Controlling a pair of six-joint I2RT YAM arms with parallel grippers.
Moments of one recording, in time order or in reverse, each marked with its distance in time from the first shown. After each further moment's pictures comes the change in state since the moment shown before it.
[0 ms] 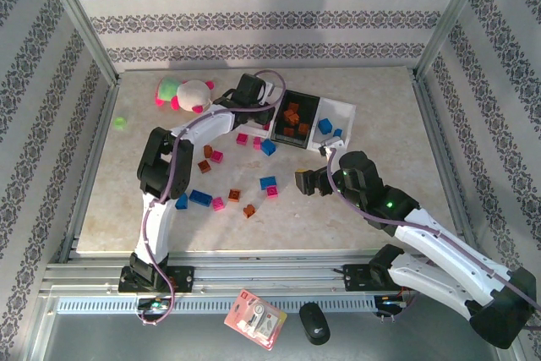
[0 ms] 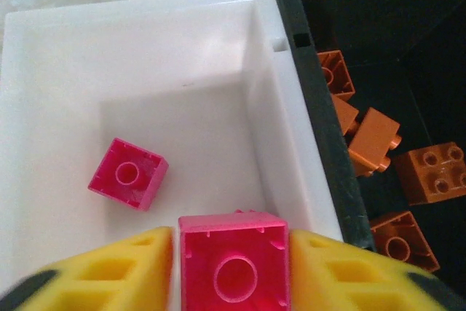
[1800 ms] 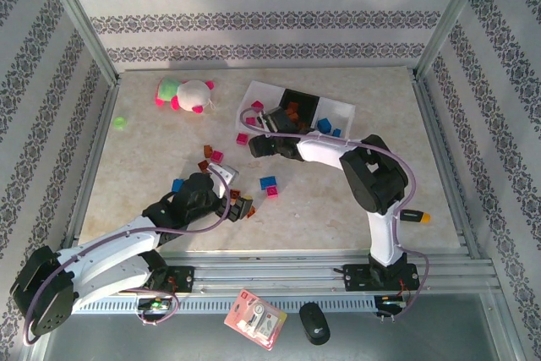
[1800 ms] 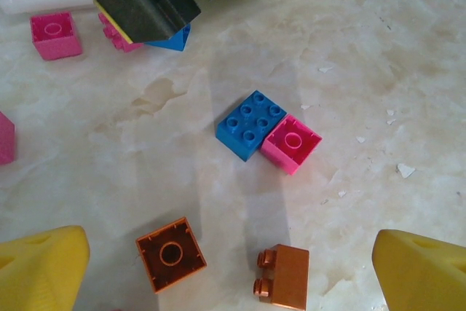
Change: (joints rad) left arm -0.282 -1.228 -1.318 0.289 -0.039 -0.111; right arm -0.055 1.191 0.666 0.193 -0.080 0.009
